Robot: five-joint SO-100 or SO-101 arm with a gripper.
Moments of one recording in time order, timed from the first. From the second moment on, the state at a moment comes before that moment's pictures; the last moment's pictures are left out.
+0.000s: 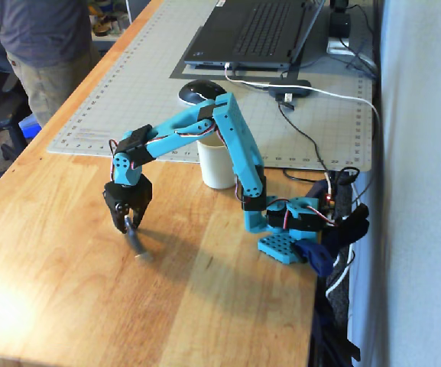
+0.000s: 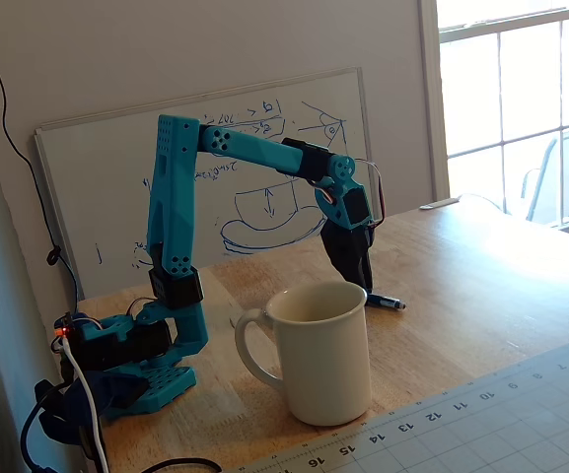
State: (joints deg) arm -2.0 73.1 101.2 51.3 -50.1
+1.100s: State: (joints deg) arm -2.2 115.7 107.5 31.2 -76.9
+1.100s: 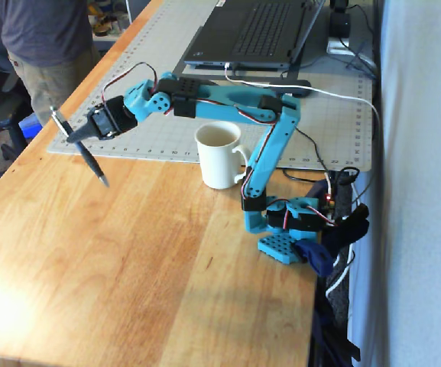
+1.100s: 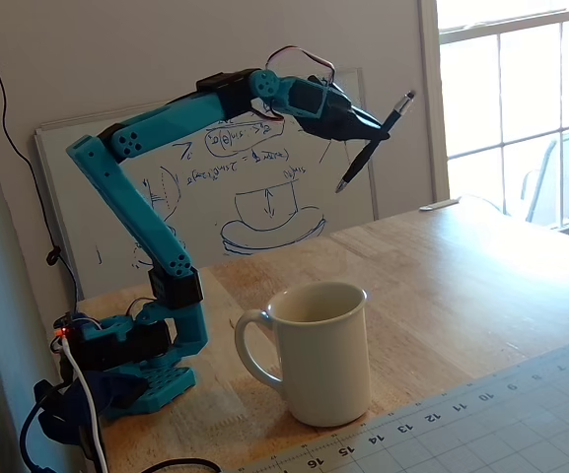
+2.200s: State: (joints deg) arm 40.9 172.4 150.9 22.9 -106.3
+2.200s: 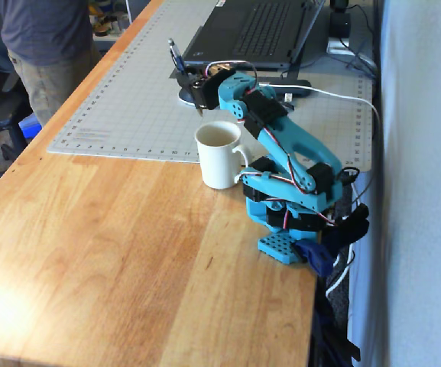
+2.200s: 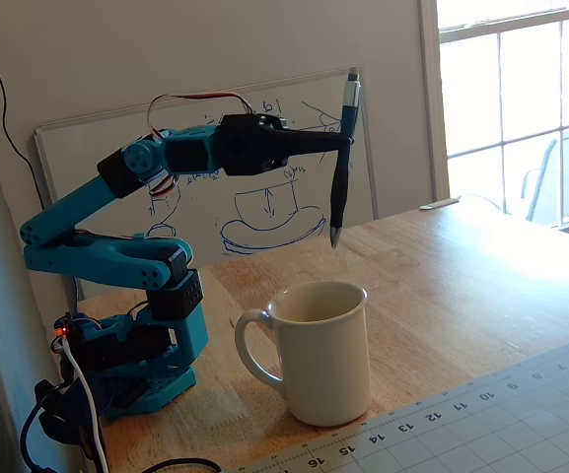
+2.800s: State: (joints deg) arm 43.5 188.8 172.8 22.9 -106.9
